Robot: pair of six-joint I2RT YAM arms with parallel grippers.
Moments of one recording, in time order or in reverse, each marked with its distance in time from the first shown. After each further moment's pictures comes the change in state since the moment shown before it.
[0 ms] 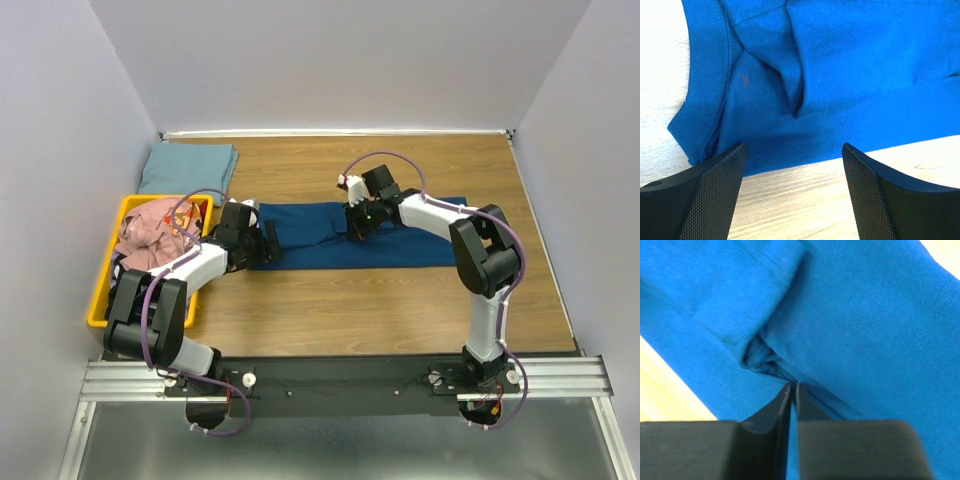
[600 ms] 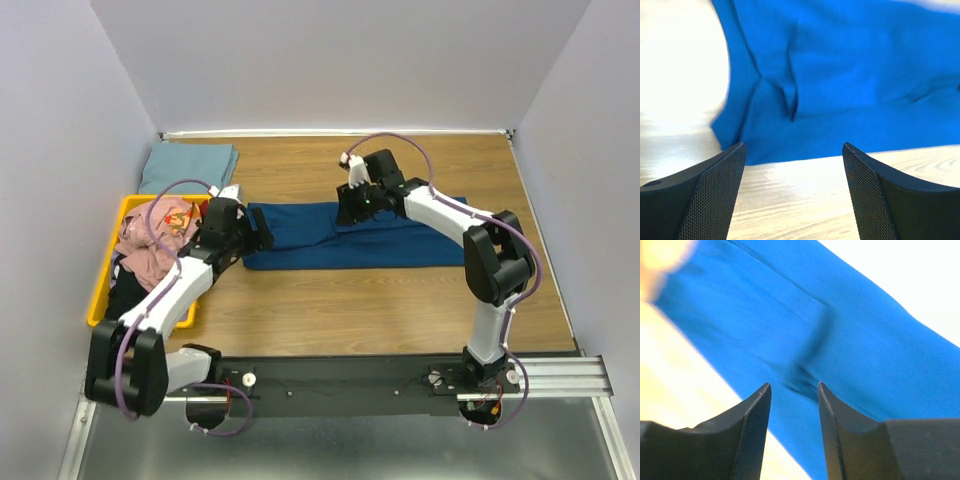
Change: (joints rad) left arm 0.006 -0.233 0.002 -0.047 -0.099 0.002; right arm 0.007 -0.078 0.052 -0.015 0.019 0.125
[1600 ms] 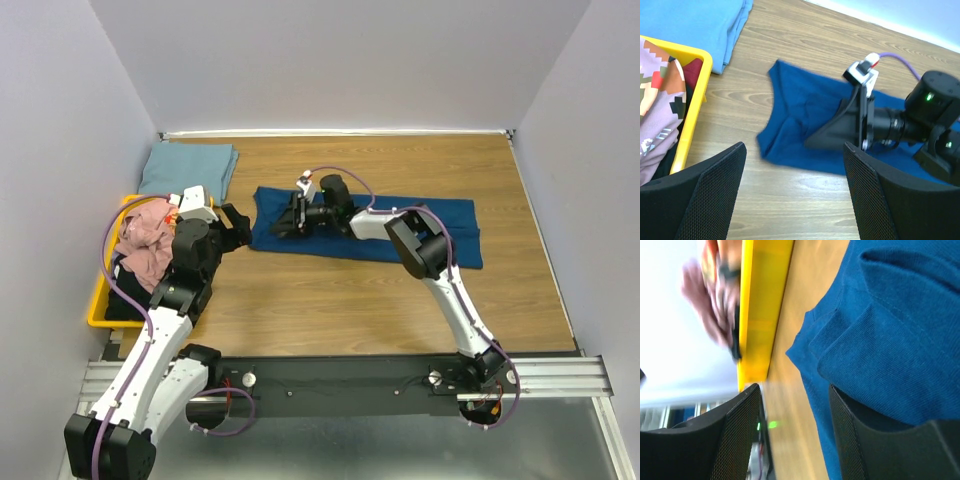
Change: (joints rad) left arm 0.000 -0.463 -0.105 0.096 -0.227 0.052; right arm 0.154 0.571 0.246 0.809 -0.468 0.961
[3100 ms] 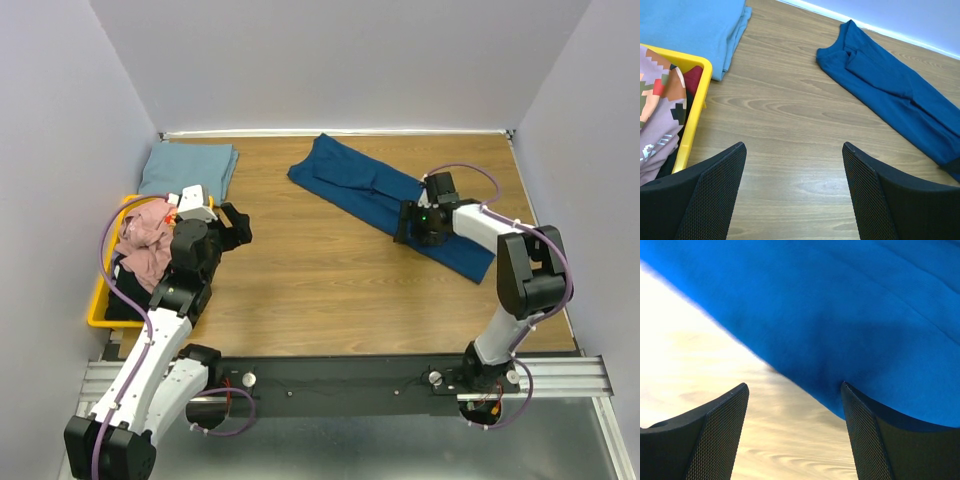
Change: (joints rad) left arm 0.001 -0.006 0.000 0.020 0.000 0.006; right arm -0.468 -0.743 -0.589 -0.866 0.711 -0.673
